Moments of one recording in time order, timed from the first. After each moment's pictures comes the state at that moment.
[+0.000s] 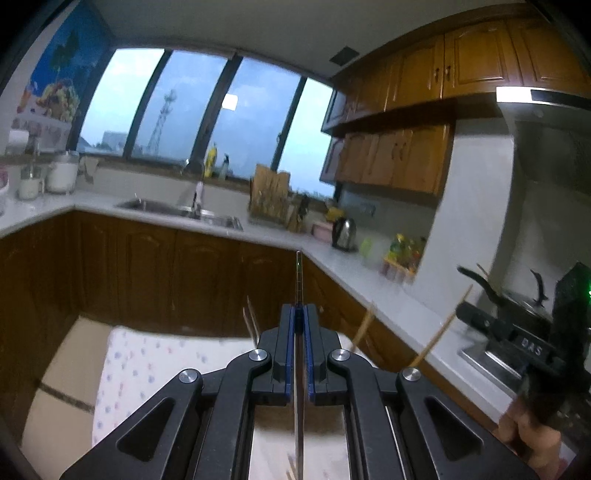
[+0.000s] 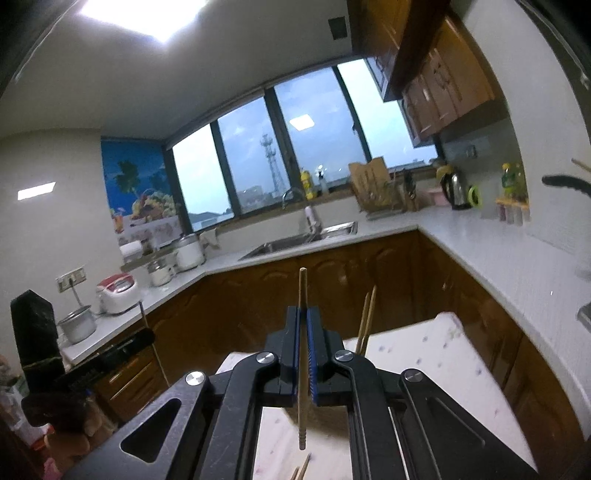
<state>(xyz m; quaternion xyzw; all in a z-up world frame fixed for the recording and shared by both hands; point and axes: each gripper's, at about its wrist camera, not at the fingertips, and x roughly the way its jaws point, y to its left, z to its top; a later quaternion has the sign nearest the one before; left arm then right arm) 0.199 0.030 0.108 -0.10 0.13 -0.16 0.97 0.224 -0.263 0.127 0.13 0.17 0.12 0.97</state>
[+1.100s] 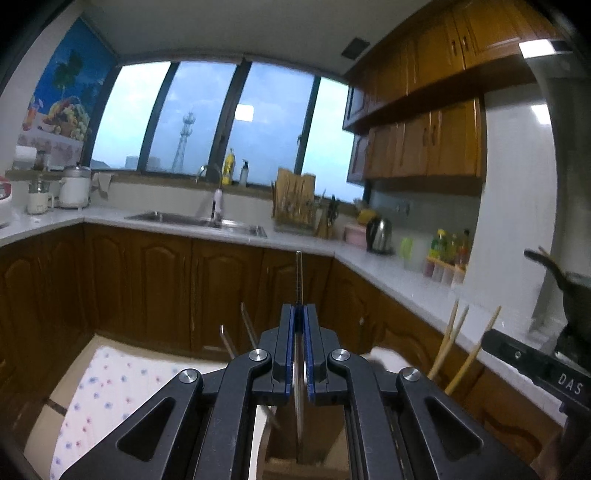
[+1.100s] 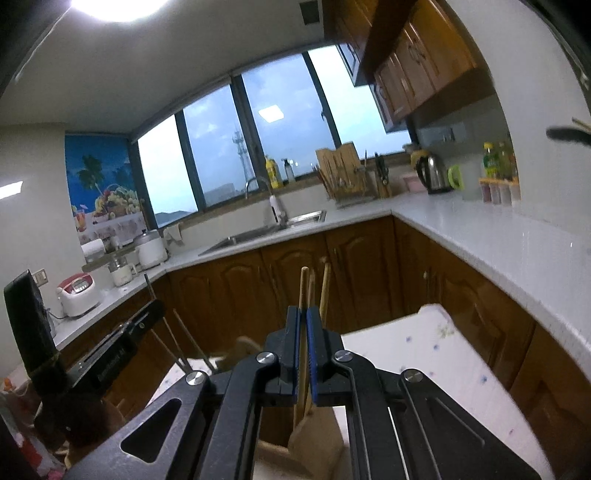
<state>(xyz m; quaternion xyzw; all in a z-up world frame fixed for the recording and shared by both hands) 0.326 -0.070 -0.012 -0.06 0.12 -0.10 0.99 0.305 -0.276 0.050 0.13 0.19 0.07 0.97</state>
